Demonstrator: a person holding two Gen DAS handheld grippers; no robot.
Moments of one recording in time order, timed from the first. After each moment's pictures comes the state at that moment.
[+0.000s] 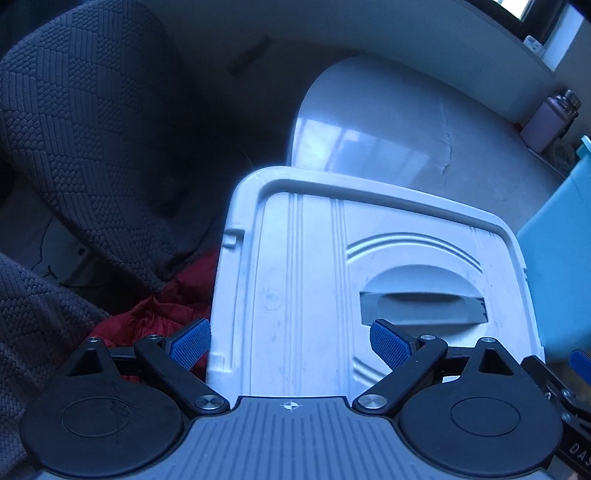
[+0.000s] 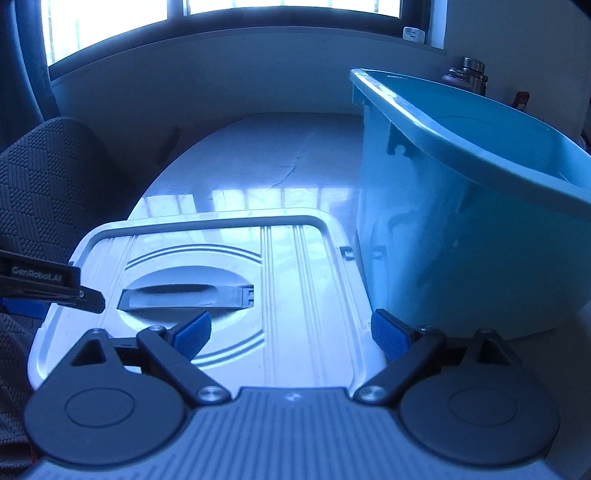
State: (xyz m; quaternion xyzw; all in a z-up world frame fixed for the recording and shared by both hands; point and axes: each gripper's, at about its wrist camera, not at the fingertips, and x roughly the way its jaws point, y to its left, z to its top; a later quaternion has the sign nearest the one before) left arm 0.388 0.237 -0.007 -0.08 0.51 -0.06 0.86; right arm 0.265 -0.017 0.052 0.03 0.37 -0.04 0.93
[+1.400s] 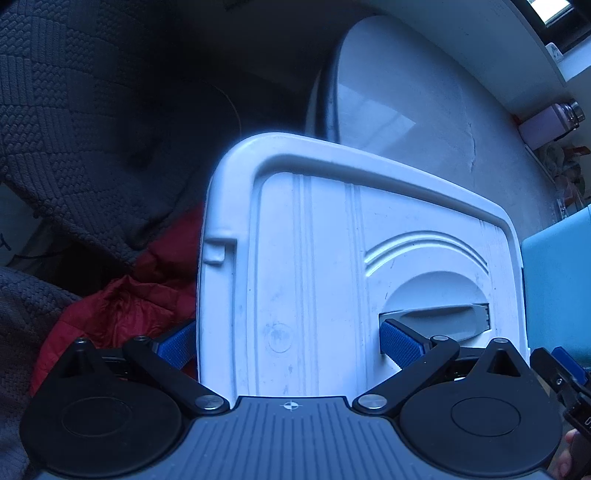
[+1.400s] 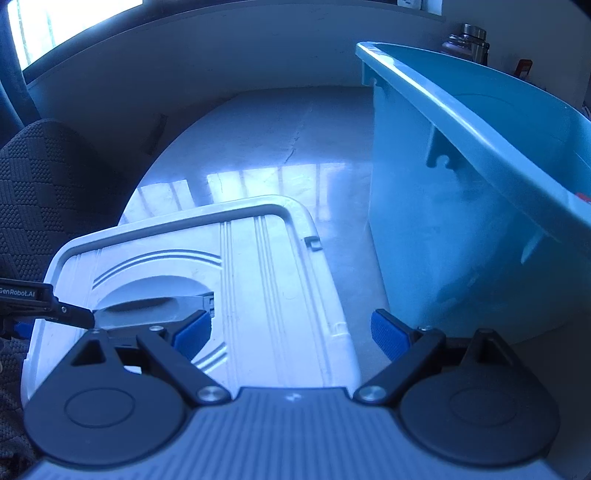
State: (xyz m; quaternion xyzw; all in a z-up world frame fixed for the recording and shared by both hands) left arm 0.439 0.310 -0.040 -0.15 0.57 -0.13 0.80; right arm 0.299 -0.012 0.050 0.06 0.42 -0.05 0.90
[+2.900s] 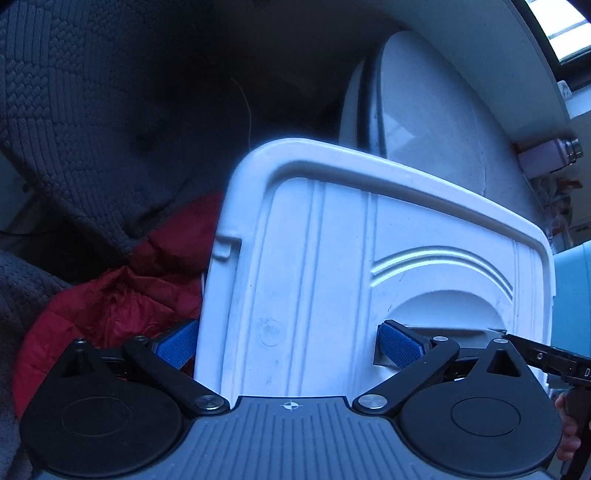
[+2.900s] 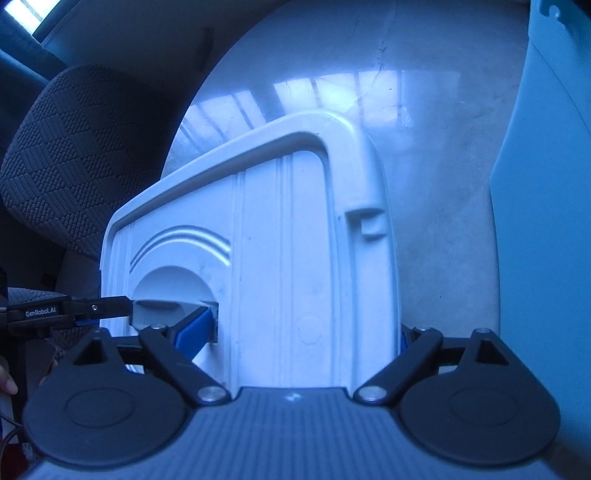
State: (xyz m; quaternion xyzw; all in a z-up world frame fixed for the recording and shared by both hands) left arm 0.448 0.347 -0.056 -0.22 0.57 -0.14 0.78; right arm 0.394 -0.023 0.034 0.13 0.58 0.08 0.80
